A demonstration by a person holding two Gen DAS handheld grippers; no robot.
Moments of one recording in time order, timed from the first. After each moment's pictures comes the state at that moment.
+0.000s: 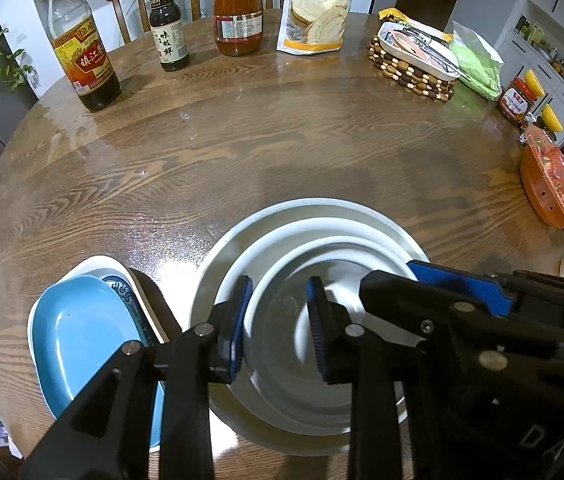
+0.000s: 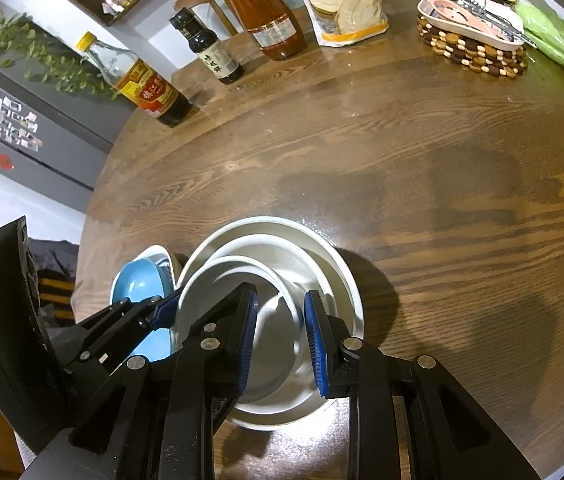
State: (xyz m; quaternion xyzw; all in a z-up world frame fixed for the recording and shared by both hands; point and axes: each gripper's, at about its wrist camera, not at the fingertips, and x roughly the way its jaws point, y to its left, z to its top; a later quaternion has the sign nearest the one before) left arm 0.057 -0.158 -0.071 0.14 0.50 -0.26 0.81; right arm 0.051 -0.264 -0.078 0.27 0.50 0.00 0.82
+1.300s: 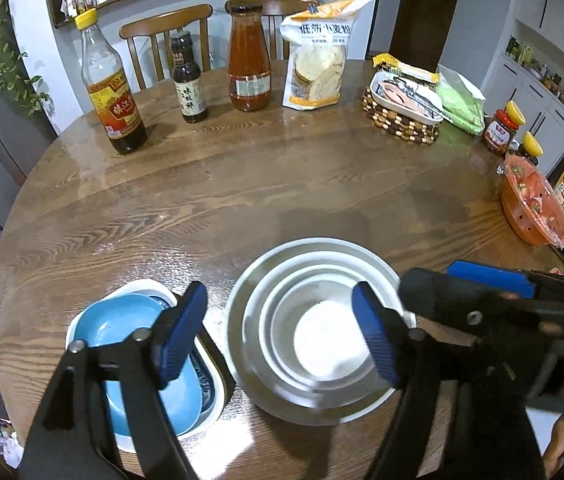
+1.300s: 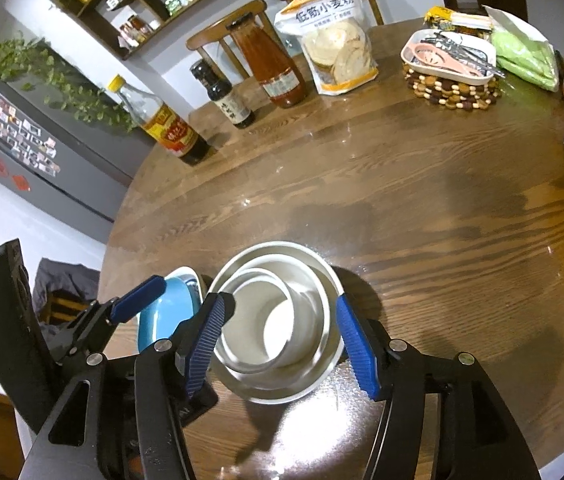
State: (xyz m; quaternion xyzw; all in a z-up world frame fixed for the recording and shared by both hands) left arm 0.035 -0.134 -0.025 0.13 0.44 -0.26 0.85; right arm 0.011 -0.277 -0.038 0.29 0.43 -0.01 0.85
